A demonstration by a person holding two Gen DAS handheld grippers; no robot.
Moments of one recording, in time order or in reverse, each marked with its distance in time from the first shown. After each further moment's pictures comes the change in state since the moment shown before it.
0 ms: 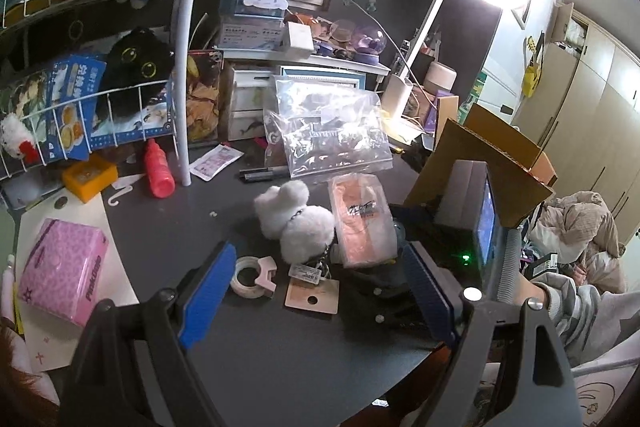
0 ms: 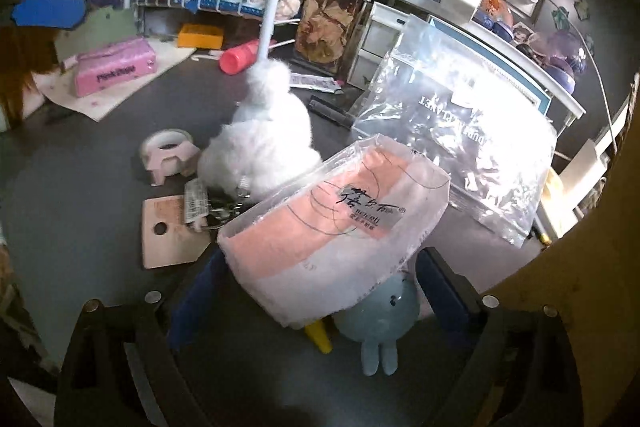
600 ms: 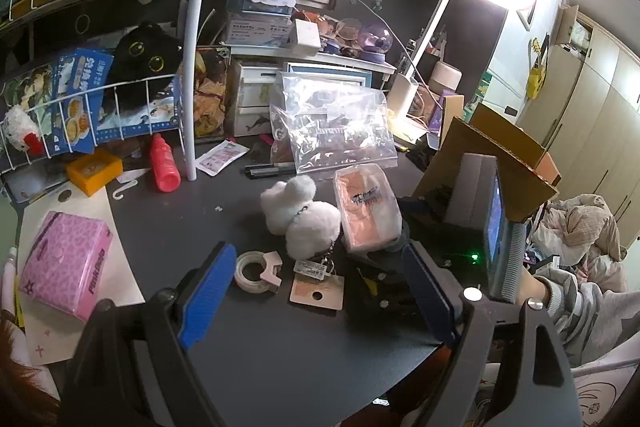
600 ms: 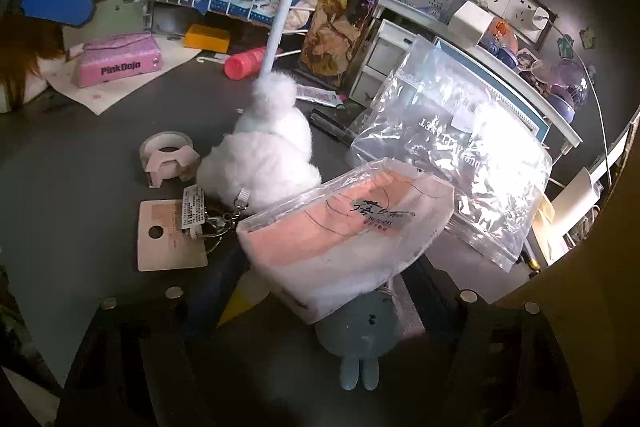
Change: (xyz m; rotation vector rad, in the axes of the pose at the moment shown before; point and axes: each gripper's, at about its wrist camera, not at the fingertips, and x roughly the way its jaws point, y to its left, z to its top) left arm -0.001 0.003 -0.003 -0.011 0.003 0.011; right arm -0.008 -0.001 0.000 -0.052 -0.061 0.011
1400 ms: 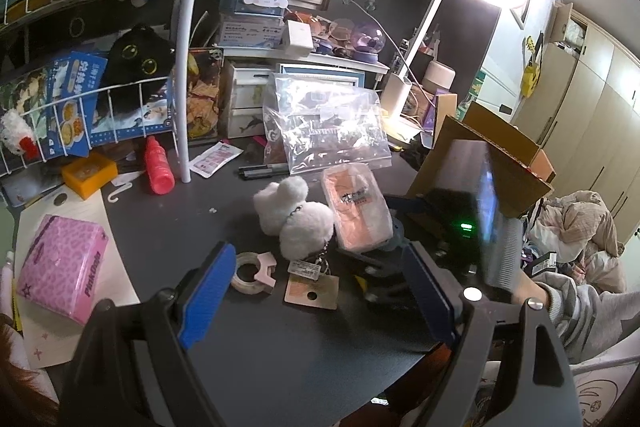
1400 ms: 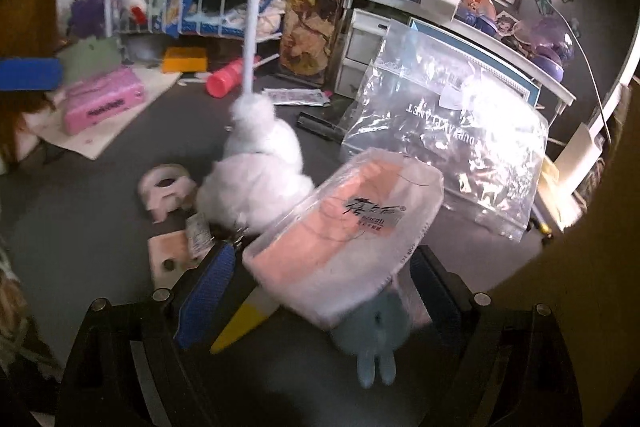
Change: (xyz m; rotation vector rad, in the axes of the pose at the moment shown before) left arm -0.001 -0.002 -0.001 0.012 -0.003 -0.014; right arm 0.014 0.000 0.013 0.150 0.070 -0.017
